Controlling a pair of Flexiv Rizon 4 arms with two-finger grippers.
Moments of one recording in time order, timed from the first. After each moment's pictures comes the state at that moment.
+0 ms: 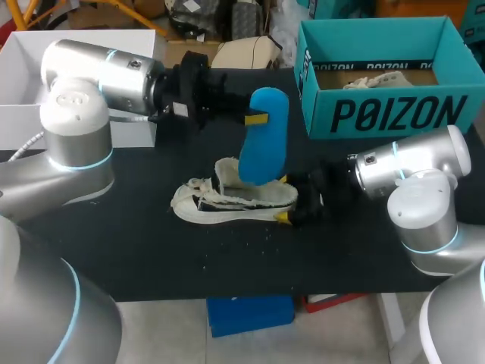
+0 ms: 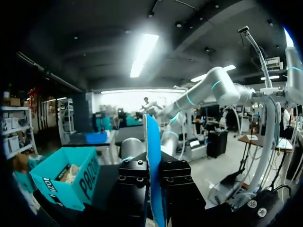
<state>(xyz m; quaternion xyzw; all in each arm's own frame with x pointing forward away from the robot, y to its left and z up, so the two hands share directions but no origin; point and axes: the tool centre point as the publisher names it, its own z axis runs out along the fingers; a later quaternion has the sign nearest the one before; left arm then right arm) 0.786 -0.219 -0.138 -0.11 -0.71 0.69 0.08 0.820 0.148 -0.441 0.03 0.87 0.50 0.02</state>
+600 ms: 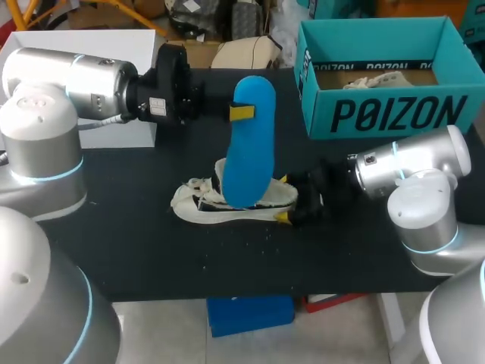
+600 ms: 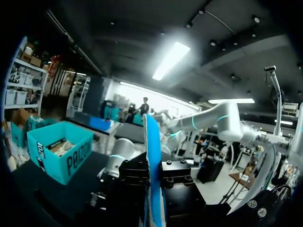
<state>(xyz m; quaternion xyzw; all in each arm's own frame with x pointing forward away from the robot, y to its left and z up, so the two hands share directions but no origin) 0.742 -0.194 -0.093 0.03 -0.70 0.69 0.18 0.820 0.148 -0.441 0.03 0.87 0.50 0.02</state>
